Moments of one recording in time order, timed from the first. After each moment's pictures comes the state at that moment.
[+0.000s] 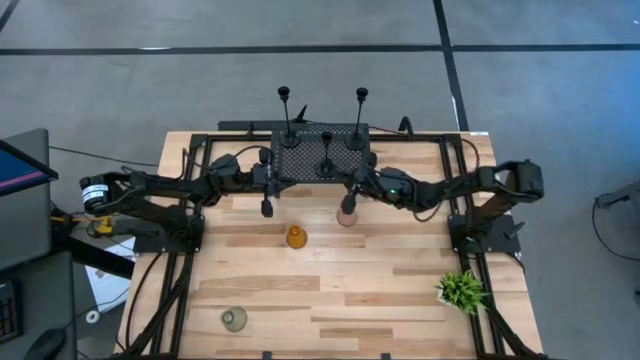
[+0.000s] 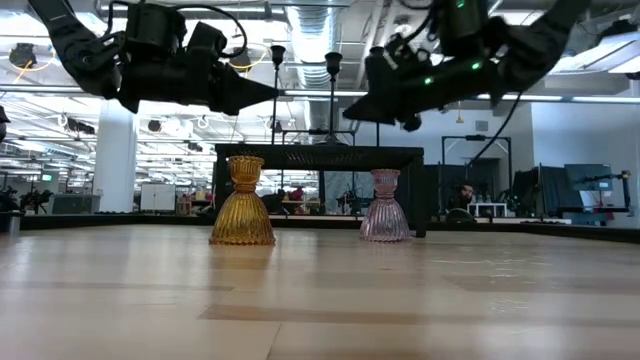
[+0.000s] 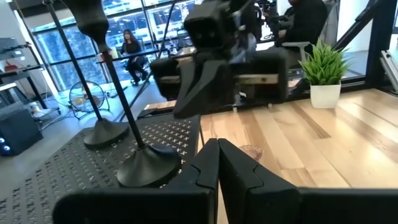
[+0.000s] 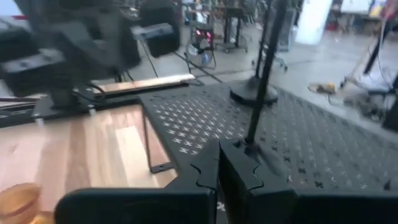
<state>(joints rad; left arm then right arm) 0.38 1.11 0.37 0.91 0.34 0.25 -0.16 1.58 0.65 0.77 0.31 0.04</state>
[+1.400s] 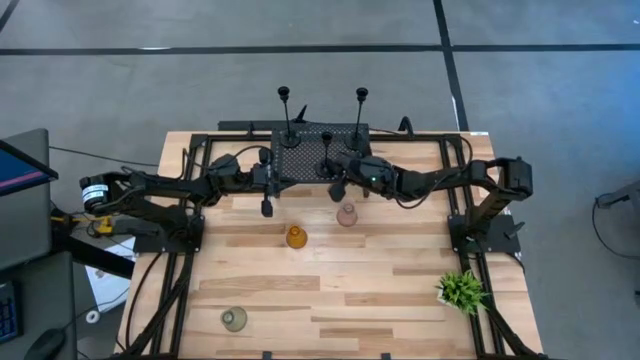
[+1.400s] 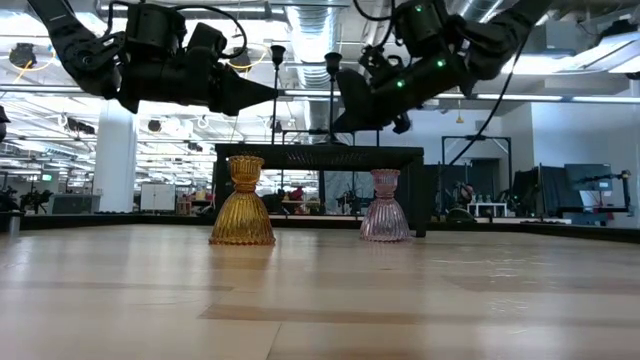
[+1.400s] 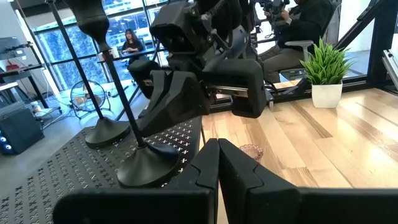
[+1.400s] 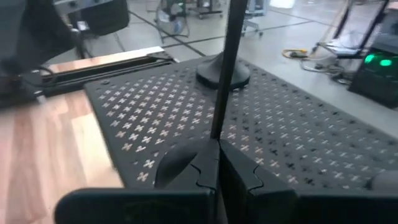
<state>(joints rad) 0.38 1.11 0.36 0.91 0.34 0.25 -0.20 1.64 0.85 0.49 0.39 0.08</state>
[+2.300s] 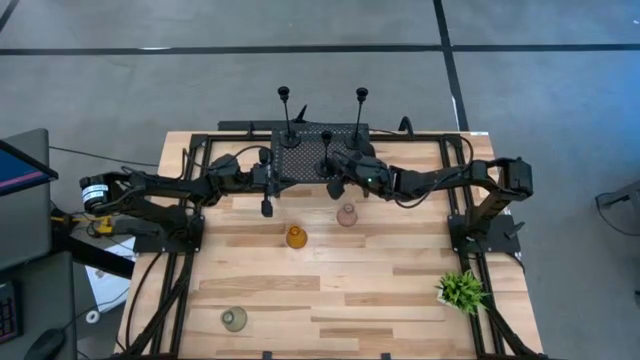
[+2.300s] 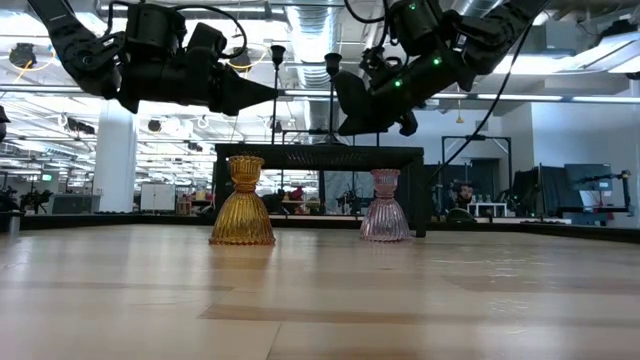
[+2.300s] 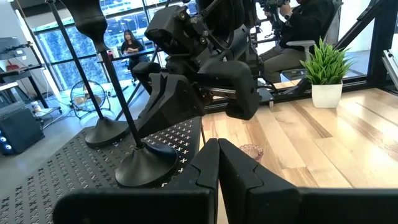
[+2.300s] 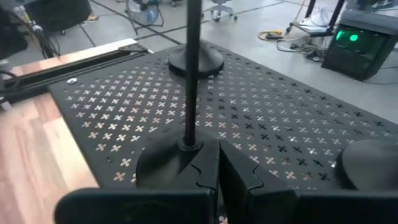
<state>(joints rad) 0.38 1.11 0.36 0.91 0.34 0.25 -0.19 1.64 0.88 0.40 0.49 0.18</state>
